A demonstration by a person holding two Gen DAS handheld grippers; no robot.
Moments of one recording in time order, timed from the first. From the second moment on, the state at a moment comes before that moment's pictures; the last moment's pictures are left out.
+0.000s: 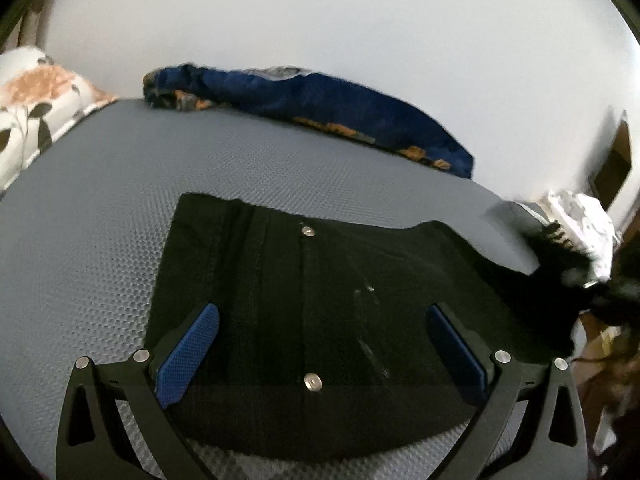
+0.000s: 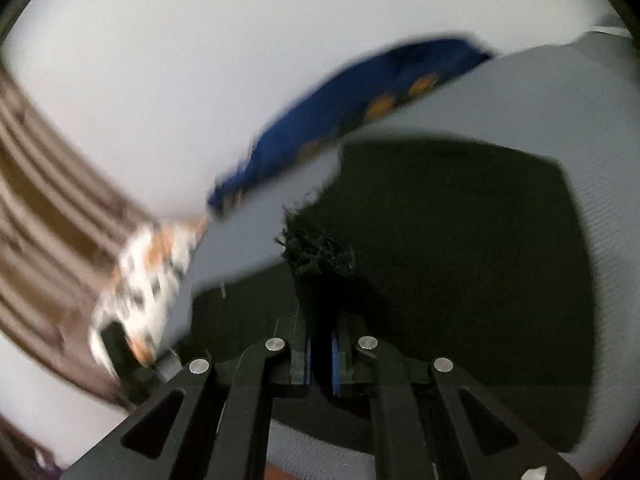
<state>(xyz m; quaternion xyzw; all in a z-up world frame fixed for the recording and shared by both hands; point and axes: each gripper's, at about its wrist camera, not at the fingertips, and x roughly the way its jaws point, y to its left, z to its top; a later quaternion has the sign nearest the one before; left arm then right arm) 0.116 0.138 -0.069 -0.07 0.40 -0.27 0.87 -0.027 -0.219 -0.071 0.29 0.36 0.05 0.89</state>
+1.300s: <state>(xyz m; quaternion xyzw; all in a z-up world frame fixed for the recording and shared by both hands) 0.090 0.099 -0.077 -0.04 0.45 -0.34 0.83 -0.043 -0.143 -0.104 0.19 0.44 0.18 0.86</state>
